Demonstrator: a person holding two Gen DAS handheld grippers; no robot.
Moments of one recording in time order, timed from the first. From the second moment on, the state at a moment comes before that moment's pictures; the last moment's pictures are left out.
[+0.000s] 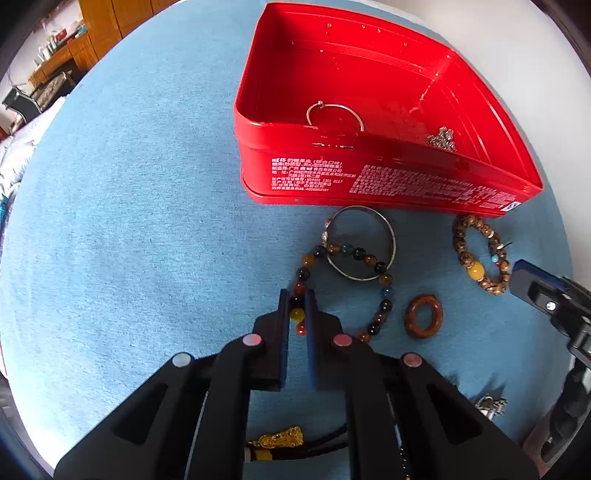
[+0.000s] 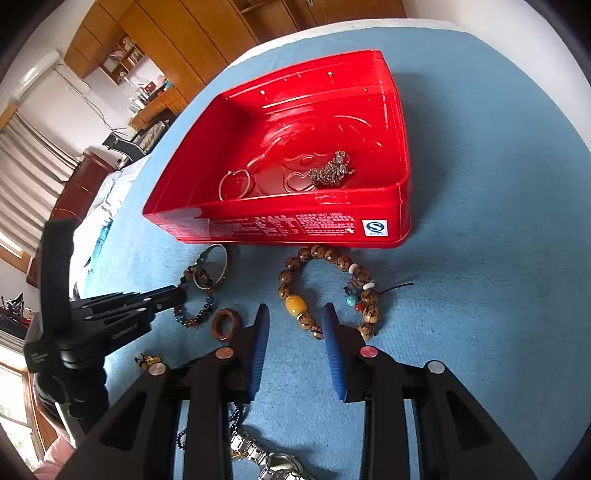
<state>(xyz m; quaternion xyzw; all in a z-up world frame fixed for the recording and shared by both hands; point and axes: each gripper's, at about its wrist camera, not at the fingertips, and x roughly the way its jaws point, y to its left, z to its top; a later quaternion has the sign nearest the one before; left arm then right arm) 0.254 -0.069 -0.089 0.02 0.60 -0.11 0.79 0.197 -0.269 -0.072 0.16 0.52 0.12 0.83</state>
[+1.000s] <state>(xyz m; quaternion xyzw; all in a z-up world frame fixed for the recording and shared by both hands) 0.230 -0.040 -0.075 -0.01 0.59 -0.14 0.79 0.220 -0.241 -0.101 0.09 0.54 0.11 0.83</state>
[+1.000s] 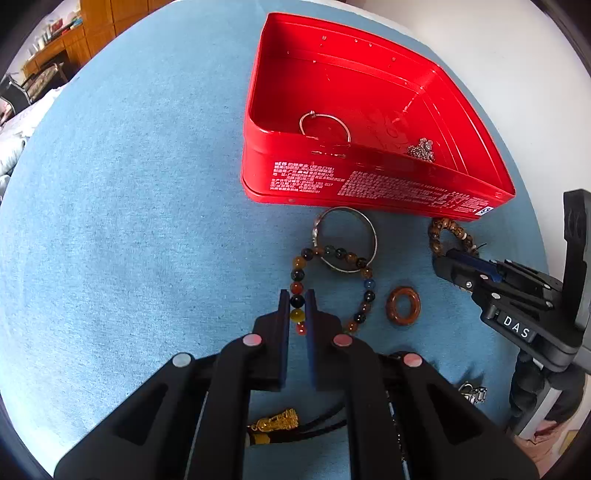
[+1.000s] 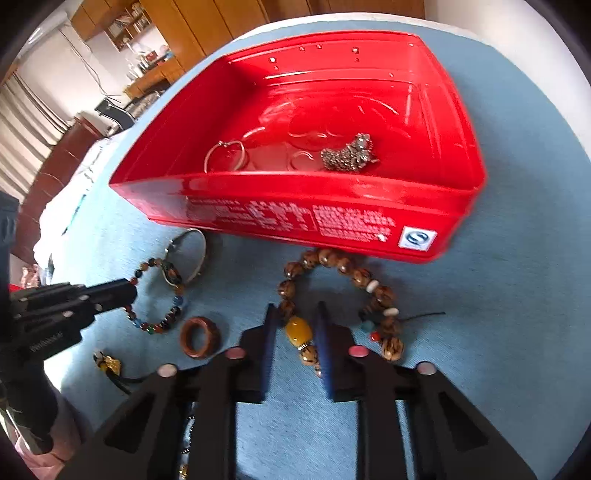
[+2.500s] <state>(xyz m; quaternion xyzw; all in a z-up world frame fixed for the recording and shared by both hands) 0.241 -0.085 0.055 0.00 0.48 -0.18 0.86 0.207 -0.294 0.070 0.17 0.43 0.15 0.87</state>
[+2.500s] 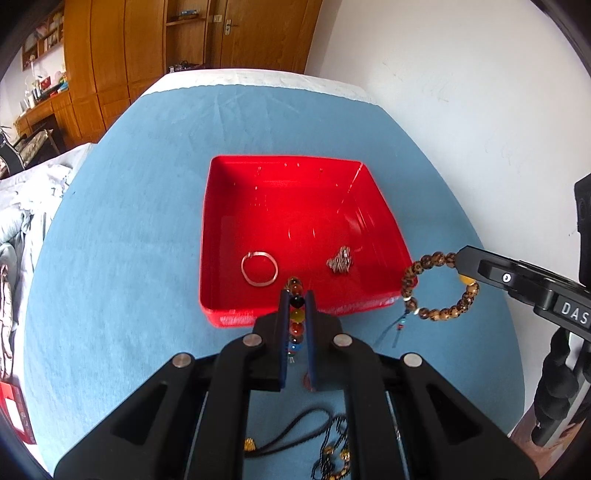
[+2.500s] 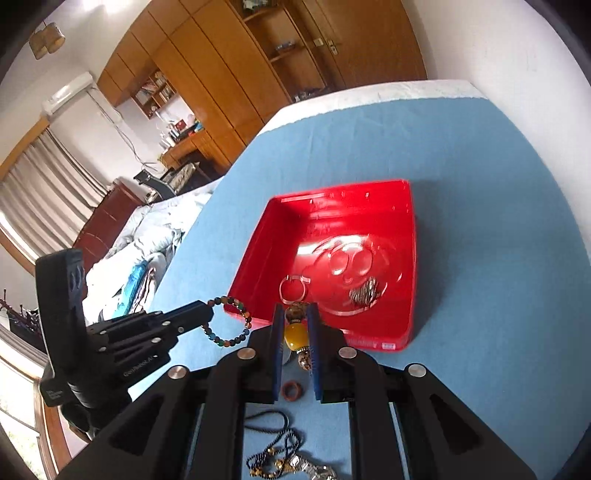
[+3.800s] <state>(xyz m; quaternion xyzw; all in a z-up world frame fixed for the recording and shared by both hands) 0.316 -0.105 -0.012 0.02 0.53 -0.13 0.84 0.289 -0.301 -0.011 0.17 0.45 0.12 0.87</state>
